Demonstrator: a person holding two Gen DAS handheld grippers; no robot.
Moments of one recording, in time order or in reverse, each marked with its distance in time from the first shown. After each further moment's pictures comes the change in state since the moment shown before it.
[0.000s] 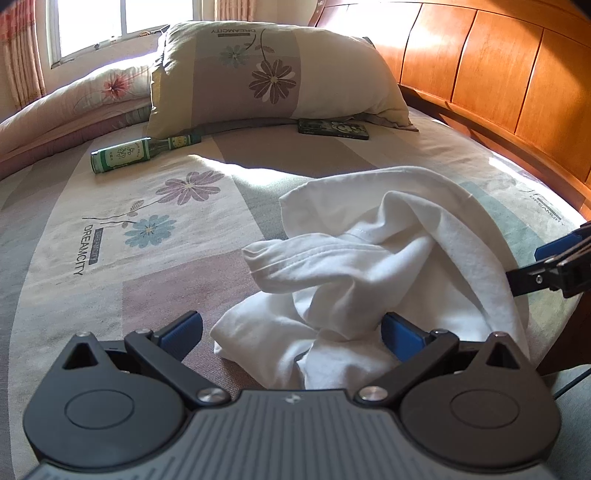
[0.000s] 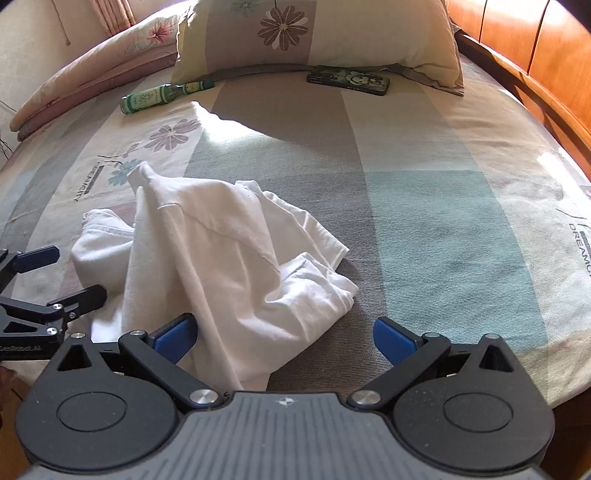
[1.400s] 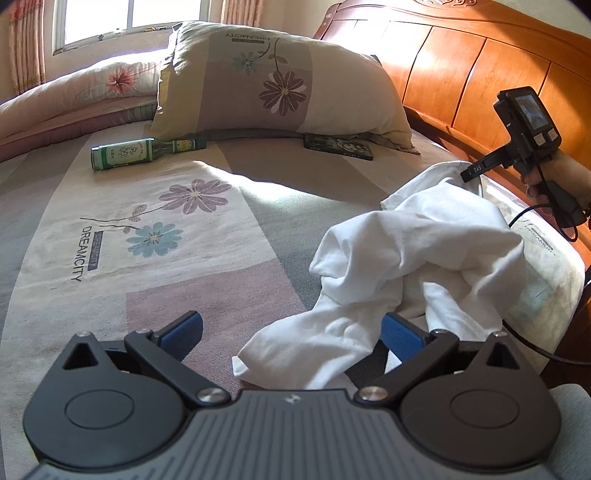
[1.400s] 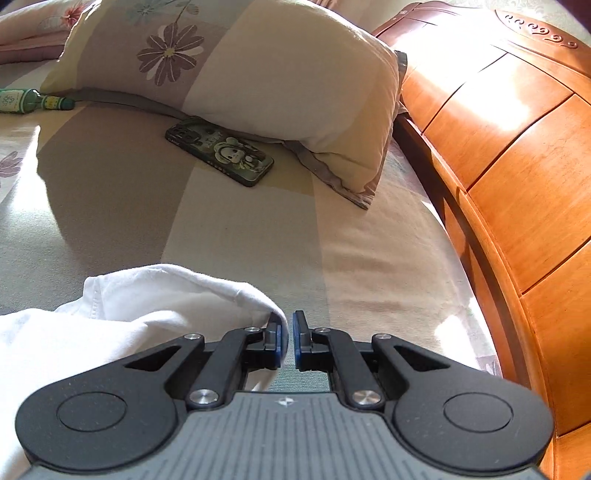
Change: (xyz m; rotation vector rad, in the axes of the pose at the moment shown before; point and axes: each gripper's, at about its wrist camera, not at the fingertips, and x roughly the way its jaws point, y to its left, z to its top) left arm 0.006 0.031 0.015 -0.057 -0.034 -0.063; right arm 0.097 -0.104 0.166 -0.191 -0.069 -0.373
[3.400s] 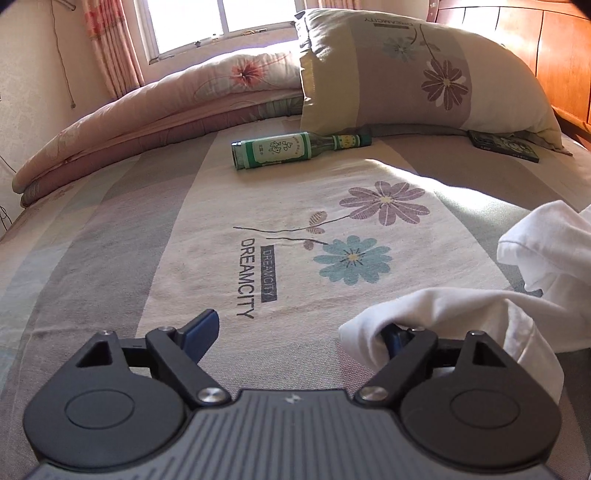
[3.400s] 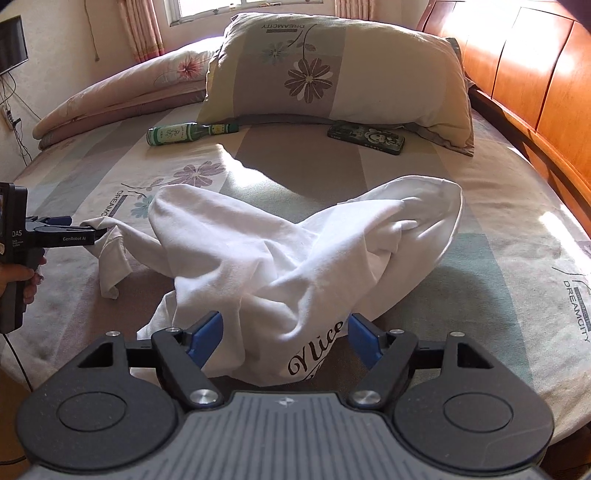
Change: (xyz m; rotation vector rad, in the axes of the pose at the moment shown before) left arm 0.054 0.131 0.029 -0.026 -0.002 0.461; right arm -0.182 0.098 -0.129 0.142 -0.100 0.411
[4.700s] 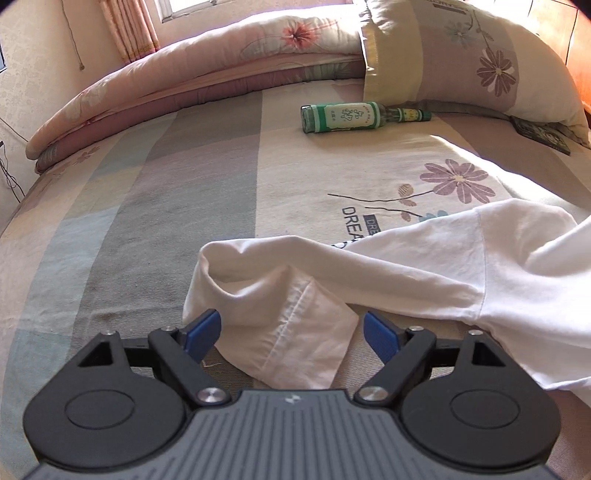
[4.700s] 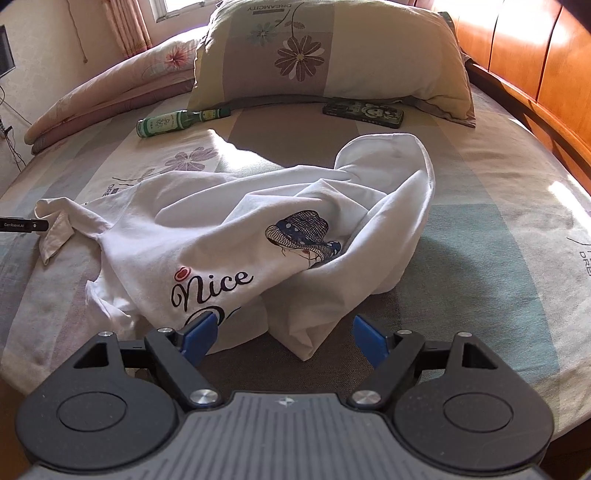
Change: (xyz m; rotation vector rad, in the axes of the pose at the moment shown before) left arm -0.004 0.080 0.004 -0.004 0.175 -0.071; right arm 0.023 -0.003 -0.011 0.055 0.039 0.013
